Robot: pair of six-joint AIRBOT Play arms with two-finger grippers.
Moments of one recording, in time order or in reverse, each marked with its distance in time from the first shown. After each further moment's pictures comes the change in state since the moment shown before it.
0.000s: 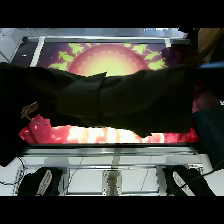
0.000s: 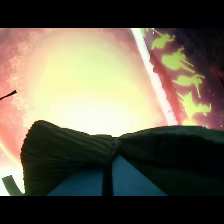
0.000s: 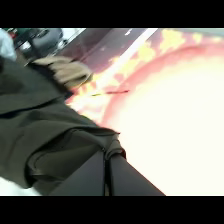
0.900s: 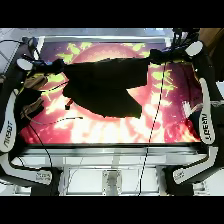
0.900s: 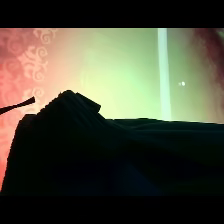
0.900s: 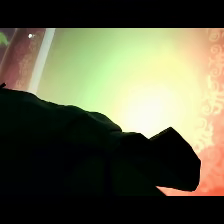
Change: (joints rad) left arm -0.160 -0.887 0.066 0.023 0.597 -0.003; right arm -0.043 -0.914 0.132 -0.087 -0.332 -0.062
